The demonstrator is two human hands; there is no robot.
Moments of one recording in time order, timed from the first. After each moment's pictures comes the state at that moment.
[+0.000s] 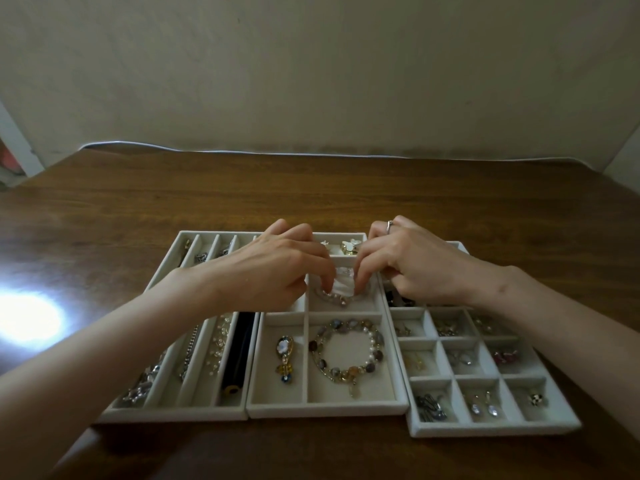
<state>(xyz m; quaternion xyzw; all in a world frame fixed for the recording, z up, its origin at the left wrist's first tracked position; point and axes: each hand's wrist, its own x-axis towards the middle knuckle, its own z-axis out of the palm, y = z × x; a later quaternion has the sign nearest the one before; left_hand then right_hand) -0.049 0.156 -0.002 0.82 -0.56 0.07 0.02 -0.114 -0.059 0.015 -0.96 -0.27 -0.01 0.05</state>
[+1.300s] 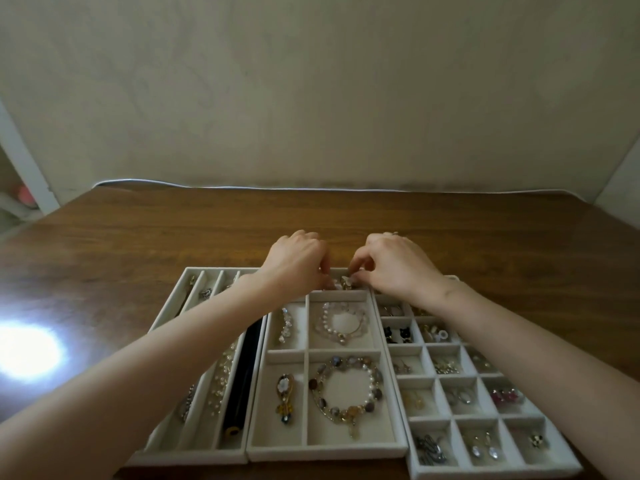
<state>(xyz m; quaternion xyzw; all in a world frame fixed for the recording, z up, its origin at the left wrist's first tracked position) -0.015 0.103 0.007 0.93 -0.34 0.08 0.07 -0.078 -0.046 0.015 -0.99 -0.06 -0.09 0.10</state>
